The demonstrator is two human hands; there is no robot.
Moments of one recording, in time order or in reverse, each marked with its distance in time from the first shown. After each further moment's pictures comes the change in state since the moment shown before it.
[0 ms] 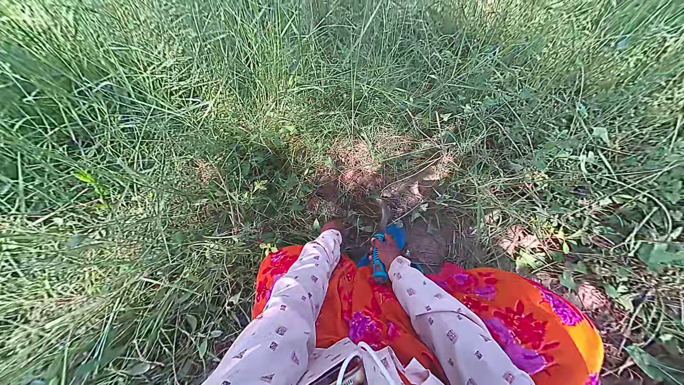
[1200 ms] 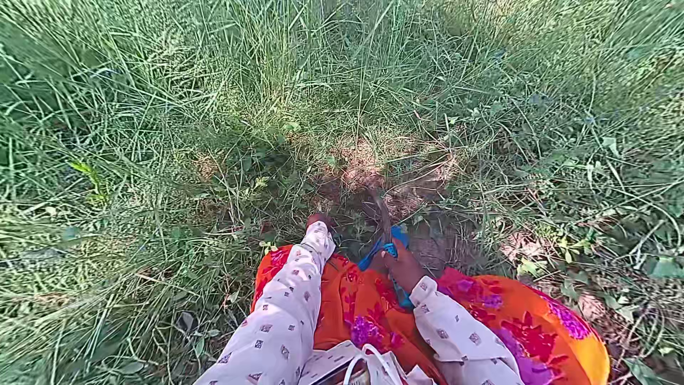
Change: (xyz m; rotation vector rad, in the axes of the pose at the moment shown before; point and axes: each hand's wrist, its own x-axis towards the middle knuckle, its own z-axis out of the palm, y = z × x) left_hand 0.026 -0.046 -0.024 -0.261 0.067 -0.122; right_hand -0.058 -0.014 -0.037 -0.608 -0.086 -0.203
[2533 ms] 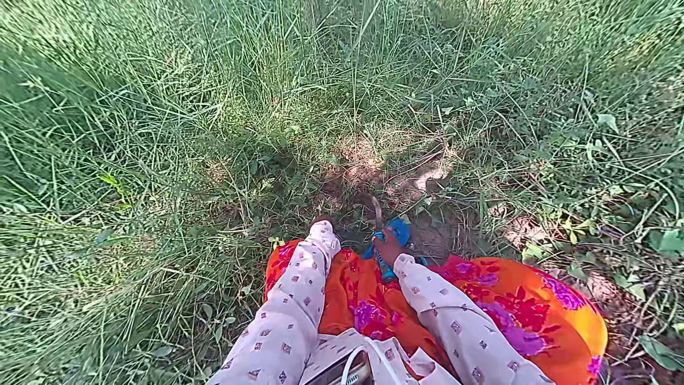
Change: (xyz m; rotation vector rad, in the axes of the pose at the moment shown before) left_hand -0.169 0.012 -0.048 0.474 0.095 0.681; right_hand 0.051 0.012 0.036 0.180 -0.037 0.066
